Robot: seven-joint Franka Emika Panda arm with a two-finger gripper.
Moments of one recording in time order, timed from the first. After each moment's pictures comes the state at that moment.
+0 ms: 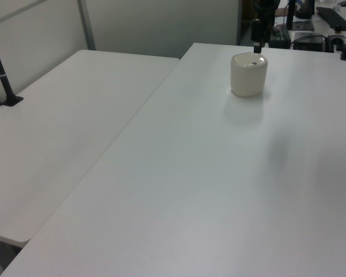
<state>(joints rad) 0.00 0.05 -0.03 -1.61 -0.01 1.64 0.03</state>
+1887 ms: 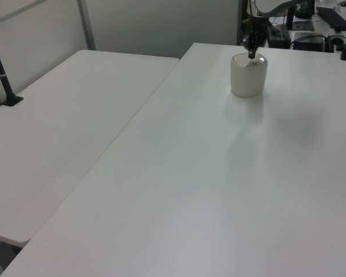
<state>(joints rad) -0.05 0.36 -0.34 -1.58 0.03 2.08 0.11</state>
